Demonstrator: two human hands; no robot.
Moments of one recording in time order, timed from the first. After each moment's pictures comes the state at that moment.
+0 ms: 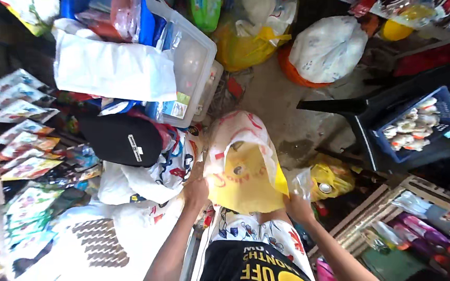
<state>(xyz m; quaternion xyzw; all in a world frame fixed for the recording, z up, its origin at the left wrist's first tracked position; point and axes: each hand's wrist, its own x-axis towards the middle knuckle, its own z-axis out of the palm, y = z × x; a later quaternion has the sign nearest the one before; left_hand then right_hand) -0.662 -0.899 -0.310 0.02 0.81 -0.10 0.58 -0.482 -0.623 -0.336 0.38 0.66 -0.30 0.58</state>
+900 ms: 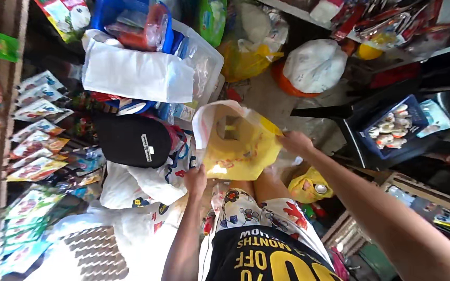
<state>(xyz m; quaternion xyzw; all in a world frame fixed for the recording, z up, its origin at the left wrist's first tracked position) -0.694 -0.928 -0.310 -0.20 0.87 0.16 0.41 -0.682 -0.583 -0.313 0.31 0.77 -0.29 0.47</state>
